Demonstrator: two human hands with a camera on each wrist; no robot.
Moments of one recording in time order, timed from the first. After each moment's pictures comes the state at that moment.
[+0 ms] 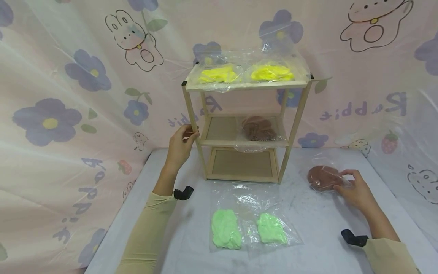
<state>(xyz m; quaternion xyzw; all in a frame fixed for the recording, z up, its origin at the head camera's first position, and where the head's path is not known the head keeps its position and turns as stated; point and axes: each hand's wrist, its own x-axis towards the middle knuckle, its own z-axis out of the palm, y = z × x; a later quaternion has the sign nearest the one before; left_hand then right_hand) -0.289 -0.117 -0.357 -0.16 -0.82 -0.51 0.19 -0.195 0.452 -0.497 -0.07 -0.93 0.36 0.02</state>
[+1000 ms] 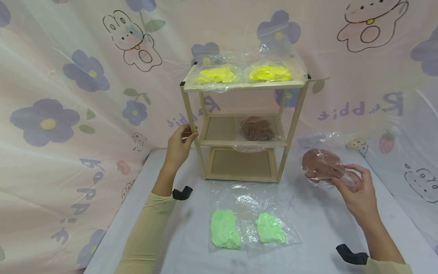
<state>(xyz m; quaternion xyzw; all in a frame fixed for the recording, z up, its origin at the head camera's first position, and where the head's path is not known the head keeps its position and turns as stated) -0.289 -0.116 -0.356 -0.16 -0.82 -0.52 0.19 -0.150 0.398 -0.470 0.01 -0.79 0.57 0.21</state>
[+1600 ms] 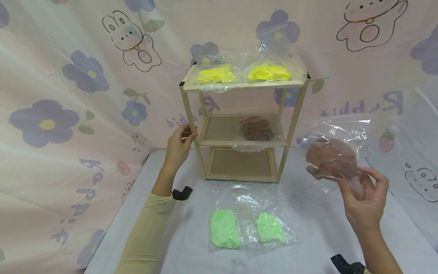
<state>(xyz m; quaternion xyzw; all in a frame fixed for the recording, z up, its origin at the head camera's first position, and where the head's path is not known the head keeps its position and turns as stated) -0.289 -0.116 -0.358 -0.16 -0.82 -0.51 0.20 -0.127 0.356 -0.443 0.15 -0.61 0.68 0.38</state>
